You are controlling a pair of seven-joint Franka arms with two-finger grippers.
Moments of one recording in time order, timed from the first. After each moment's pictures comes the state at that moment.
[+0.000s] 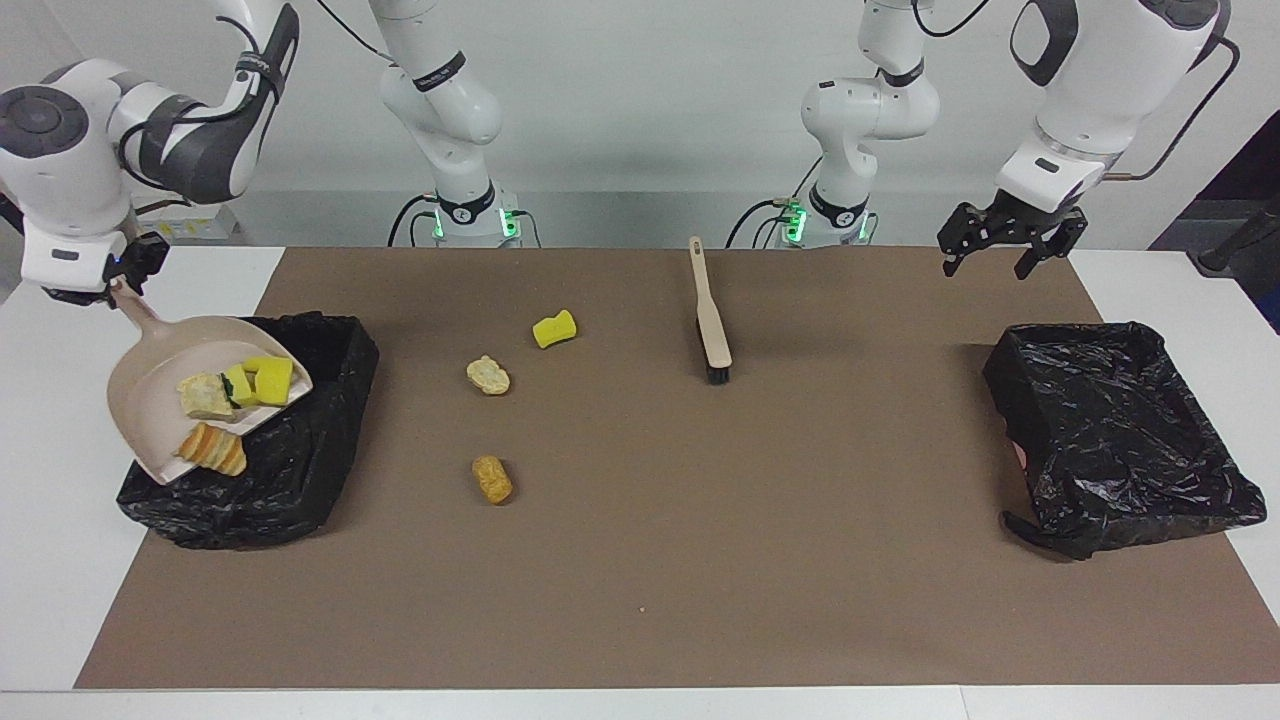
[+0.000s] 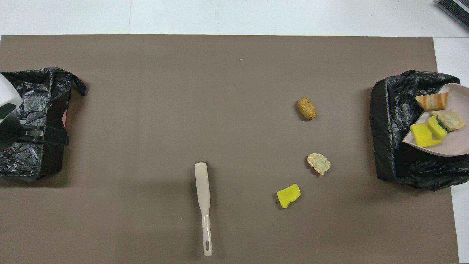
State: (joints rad) left arm -0.08 -0.13 0.00 -1.78 0.00 1.65 0.03; right arm -0.50 0.08 0.15 -1.77 -0.58 1.79 -1.08
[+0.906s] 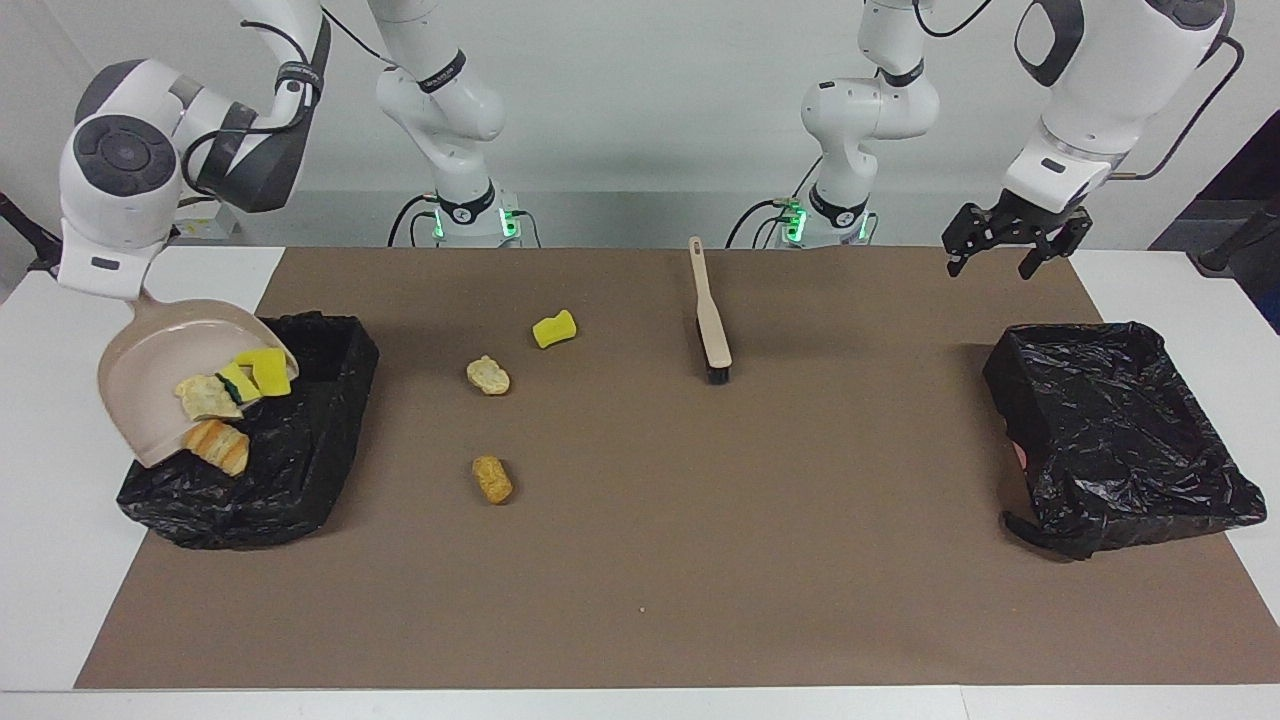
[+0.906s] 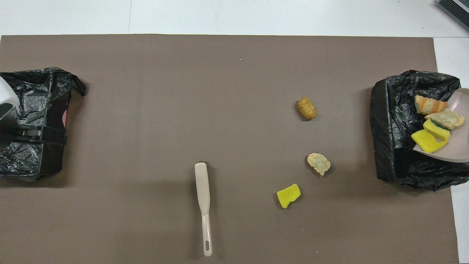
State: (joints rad) left arm -0.07 -0.13 0.00 -1.78 0.00 1.65 0.03; right arm -0.35 0.12 0.15 -1.67 -0.81 1.53 -0.99
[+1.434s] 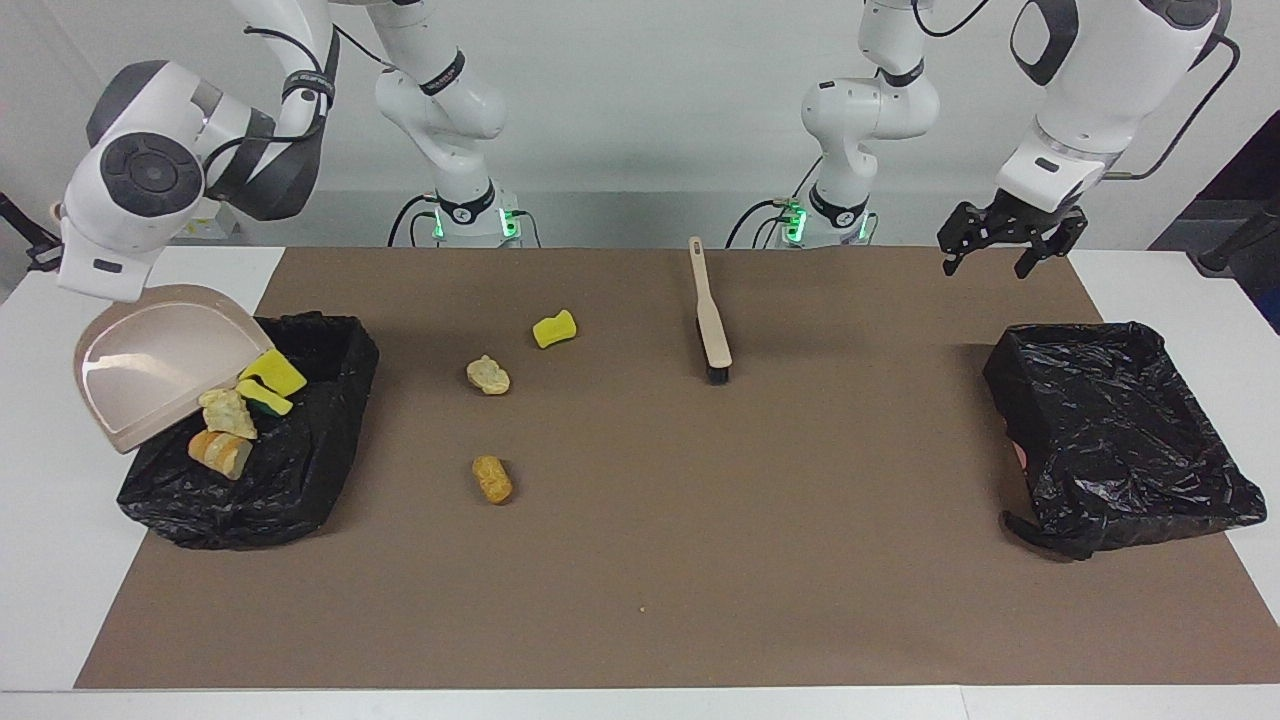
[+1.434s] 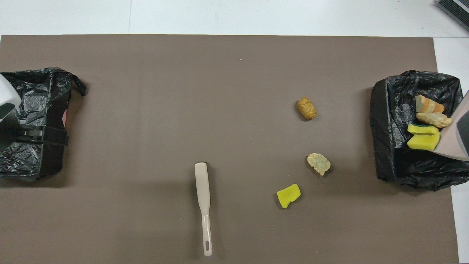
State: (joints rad) left arm -0.07 -0.13 -0.01 -1.76 0.00 1.64 0.03; right arm -0.29 0.15 0.15 -1.61 -0.95 1.45 -0.98
